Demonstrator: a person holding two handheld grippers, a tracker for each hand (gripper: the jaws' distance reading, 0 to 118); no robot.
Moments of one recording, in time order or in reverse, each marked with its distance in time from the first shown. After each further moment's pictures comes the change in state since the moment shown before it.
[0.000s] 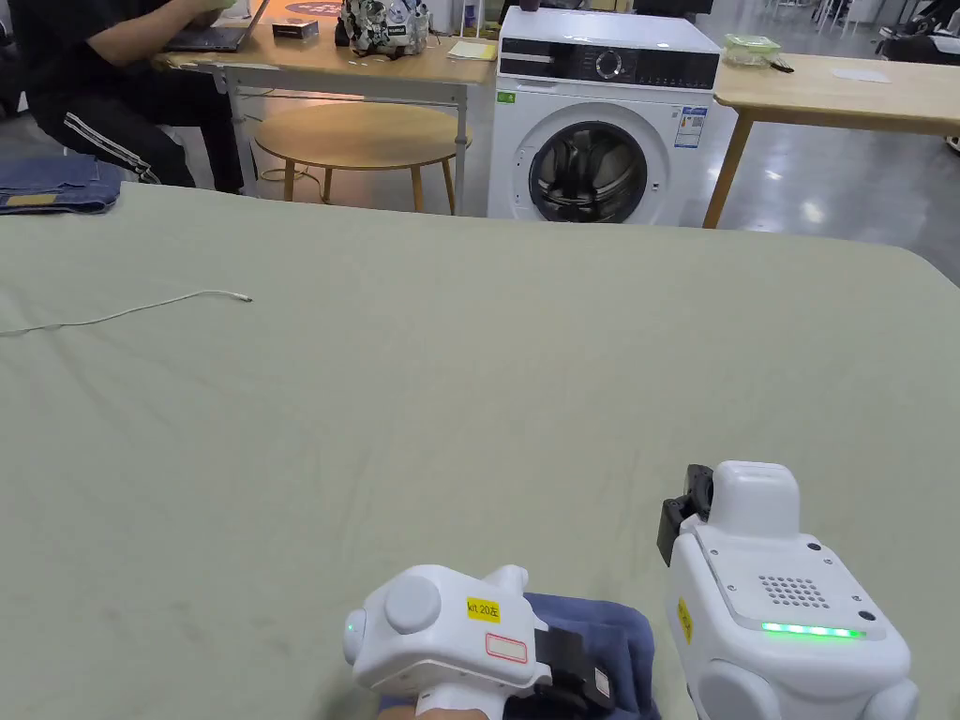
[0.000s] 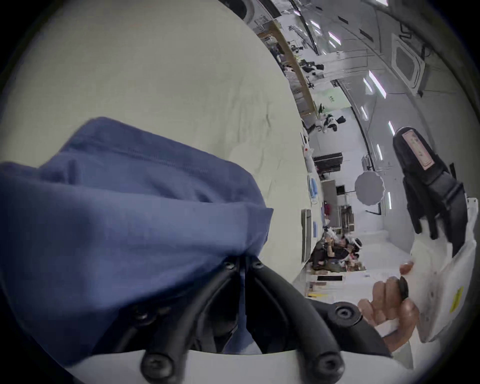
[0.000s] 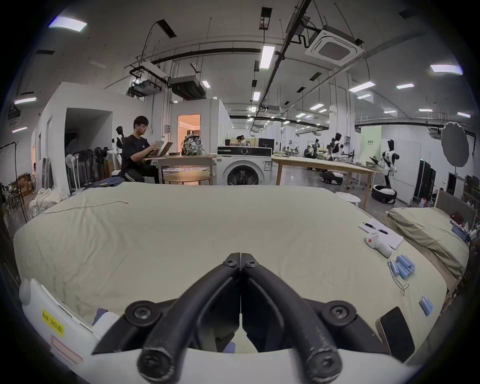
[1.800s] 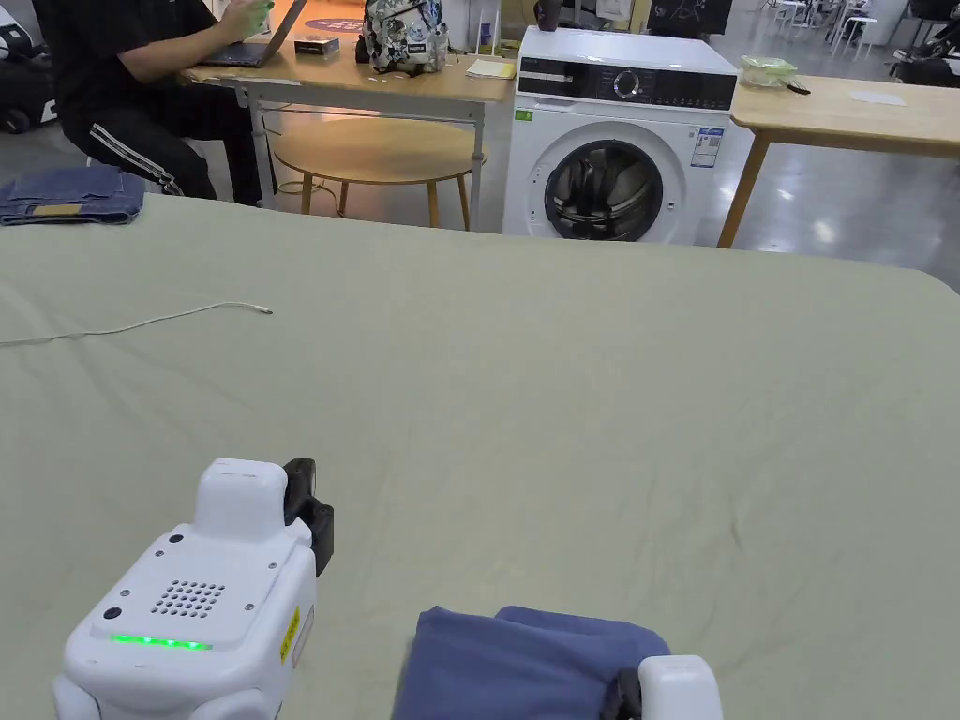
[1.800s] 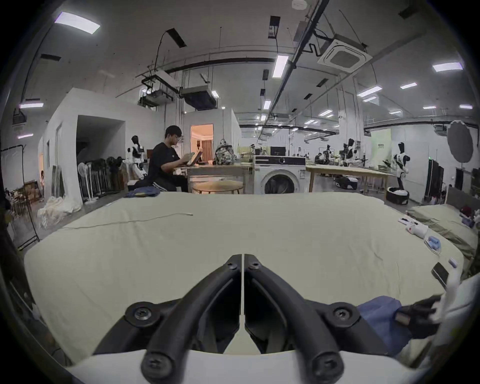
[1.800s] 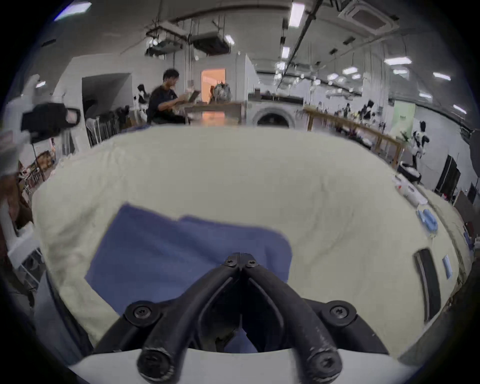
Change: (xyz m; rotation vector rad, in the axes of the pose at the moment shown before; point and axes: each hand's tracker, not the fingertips) left arm 0.024 -0.053 0.193 1.054 0.784 -0.611; right arm -0.036 -0.110 0.020 -0.387 0.143 0.073
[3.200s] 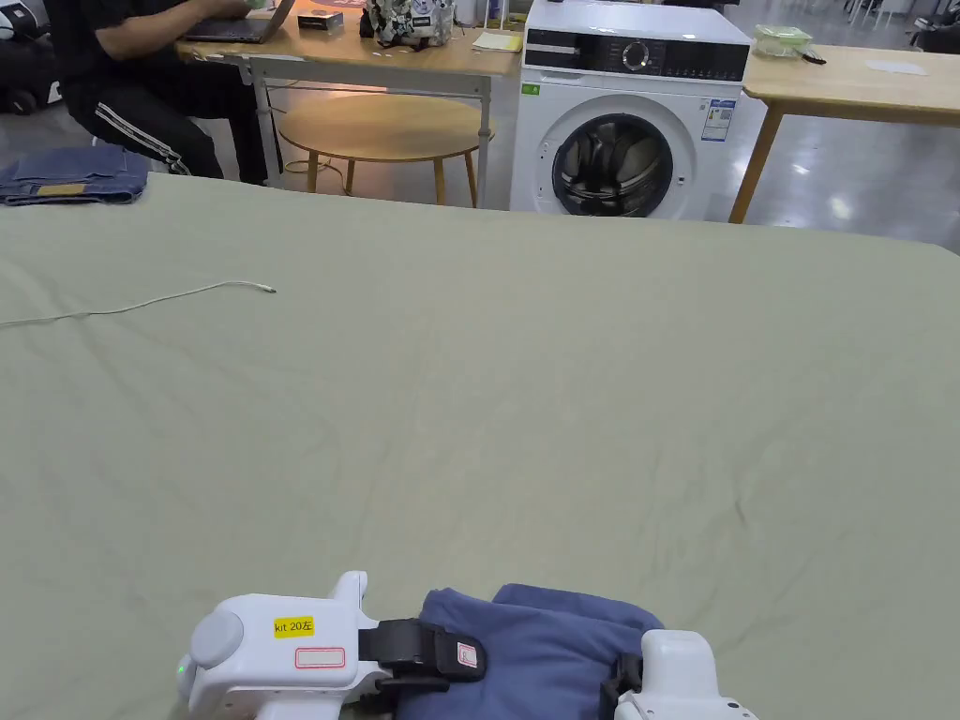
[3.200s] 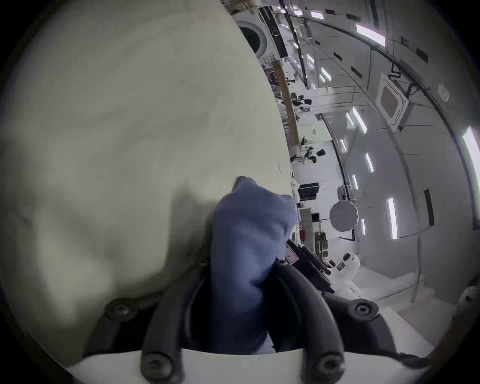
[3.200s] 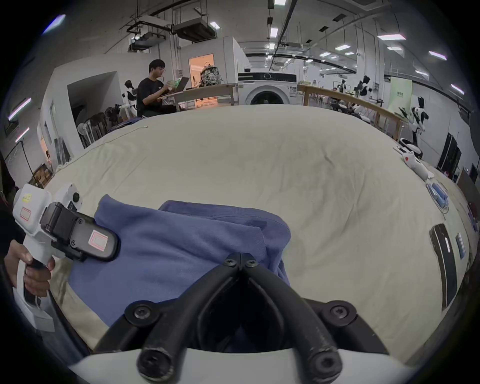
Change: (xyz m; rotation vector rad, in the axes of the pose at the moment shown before) left arm -0.013 -0.140 -0.105 -0.896 -0.833 0.828; right arm 0.012 -0.004 -0.023 -0.021 0.017 -0.078
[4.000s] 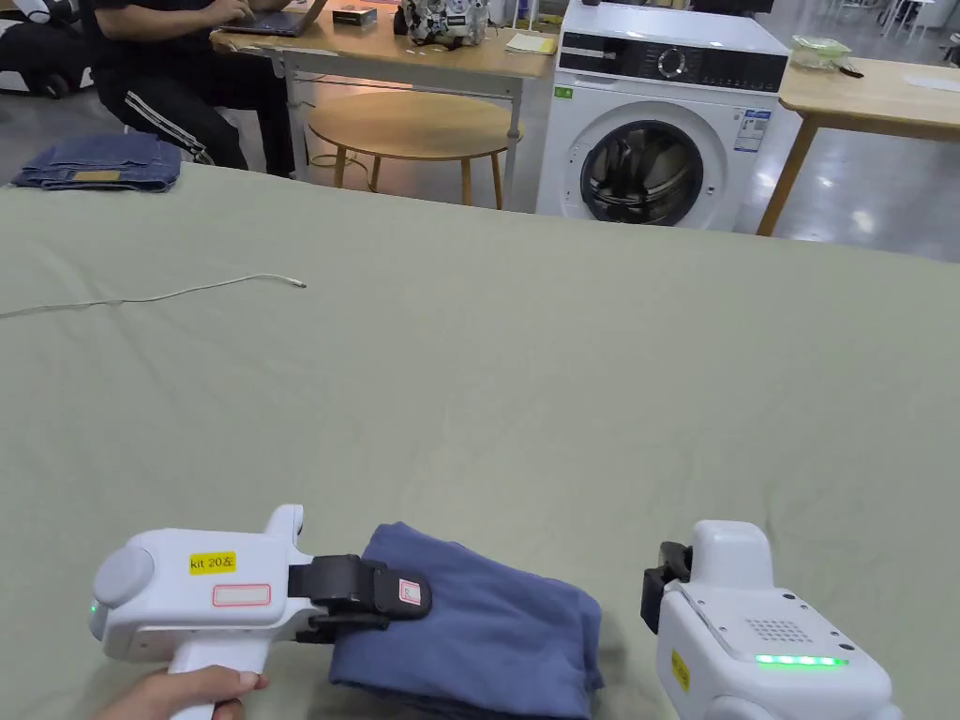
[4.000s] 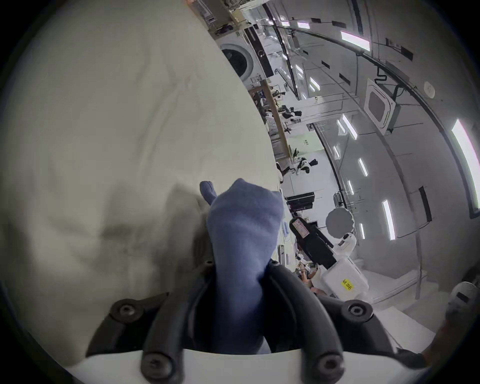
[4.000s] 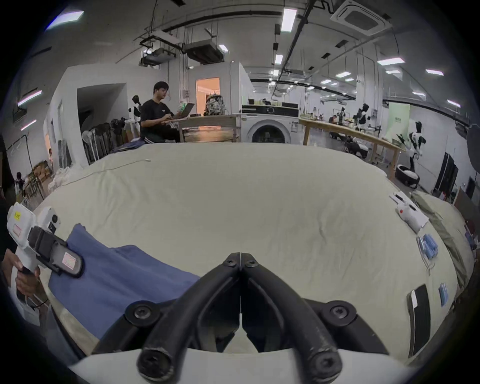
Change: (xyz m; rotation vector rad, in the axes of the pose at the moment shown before) left arm 0.046 0.023 0.099 0.095 -0.023 -0.043; right arm -0.015 0.093 0.016 0.169 -0.008 0.061
